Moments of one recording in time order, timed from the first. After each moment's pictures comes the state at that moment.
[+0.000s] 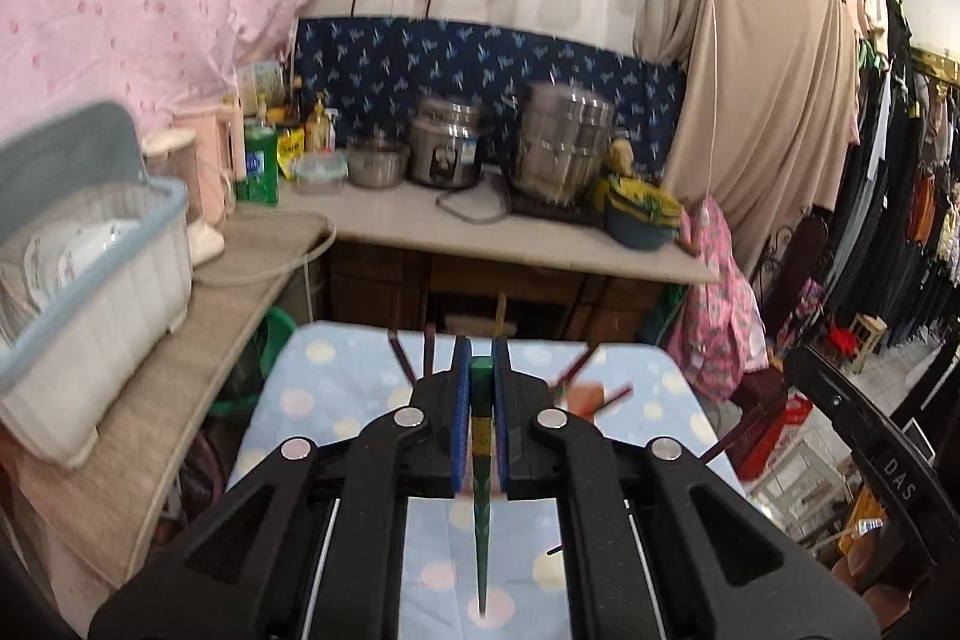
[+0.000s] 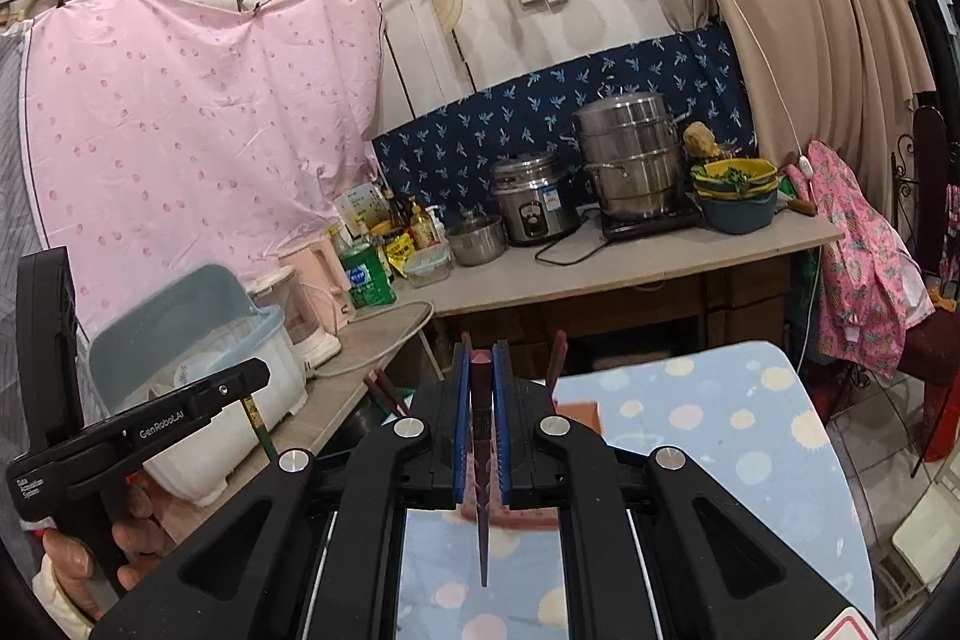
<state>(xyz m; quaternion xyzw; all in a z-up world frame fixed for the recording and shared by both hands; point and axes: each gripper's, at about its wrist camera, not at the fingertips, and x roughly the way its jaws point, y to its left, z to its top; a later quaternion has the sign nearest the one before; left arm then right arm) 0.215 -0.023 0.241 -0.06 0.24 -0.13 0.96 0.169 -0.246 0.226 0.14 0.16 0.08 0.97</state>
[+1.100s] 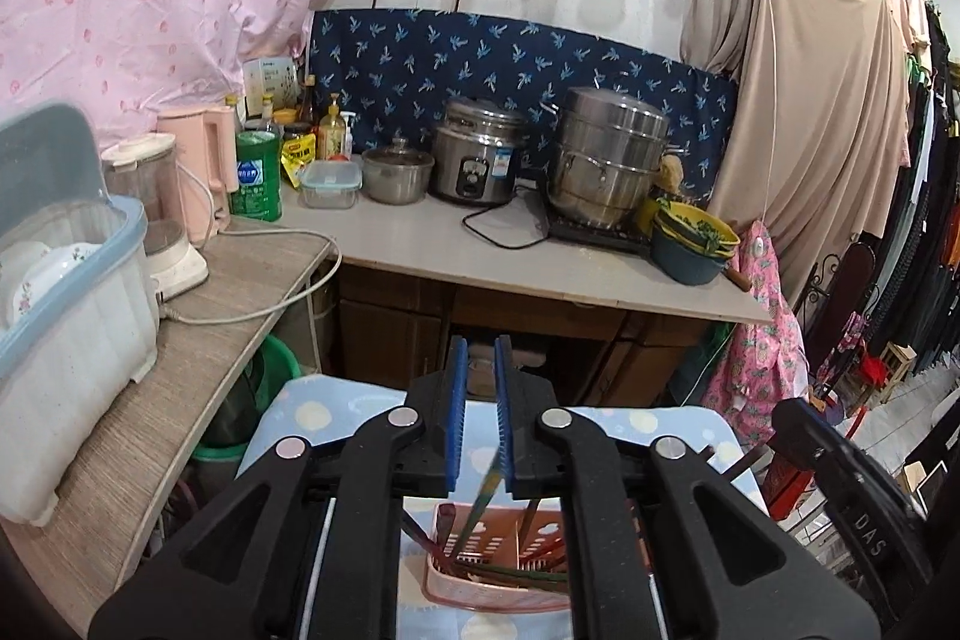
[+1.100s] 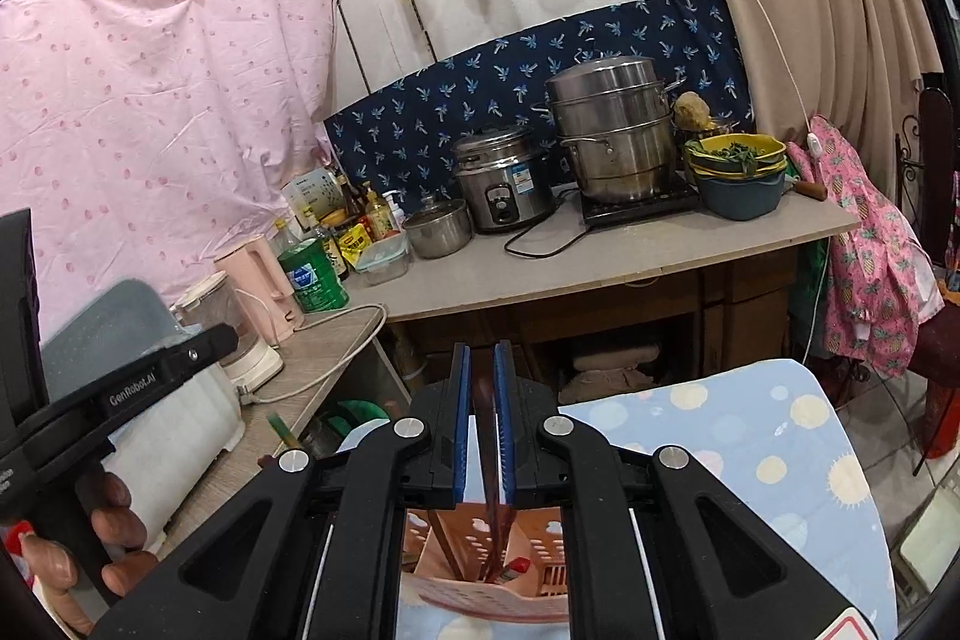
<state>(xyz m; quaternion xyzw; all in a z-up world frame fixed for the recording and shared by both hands) 0.342 -0.038 0.211 -0.07 0.25 -0.09 0.96 0.307 -0.248 0.194 0.14 0.20 0.05 0.97</state>
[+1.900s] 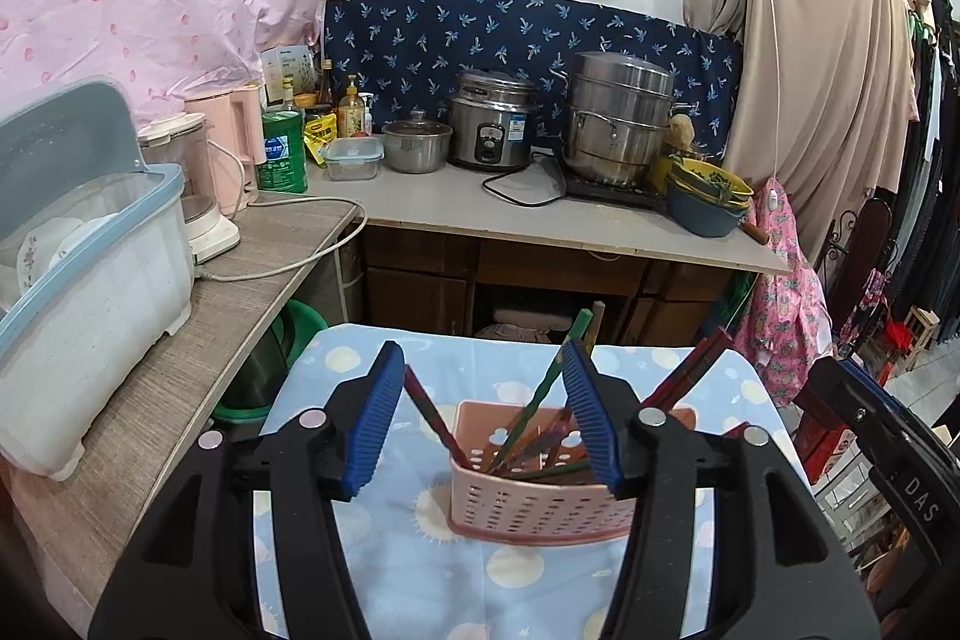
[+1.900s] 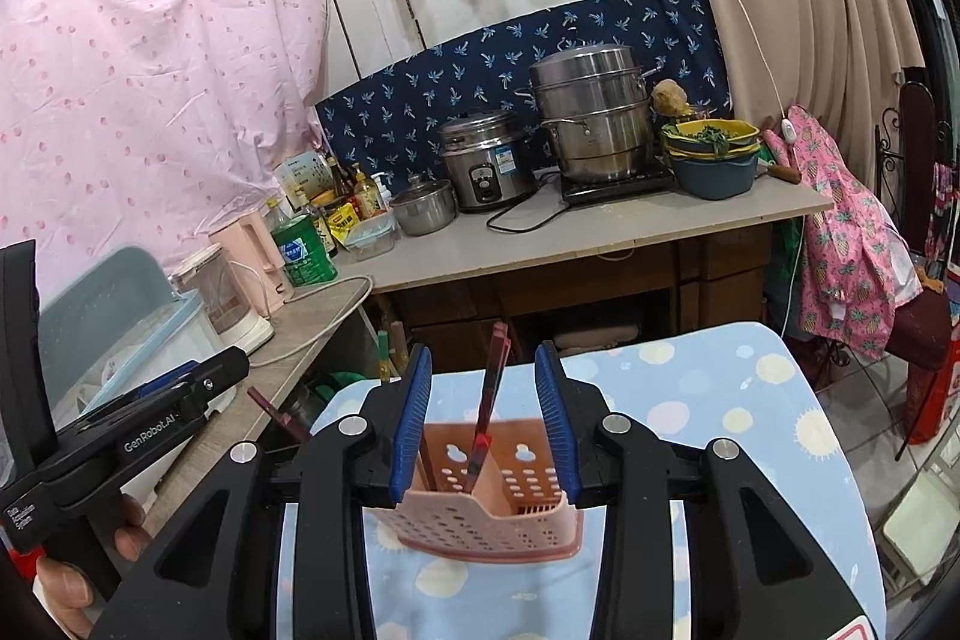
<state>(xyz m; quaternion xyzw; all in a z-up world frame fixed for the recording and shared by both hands) 0.285 -0.046 0.178 -0.03 0.26 -0.07 0.96 0.257 -0.252 0.173 0.14 0.22 0.03 0.97</state>
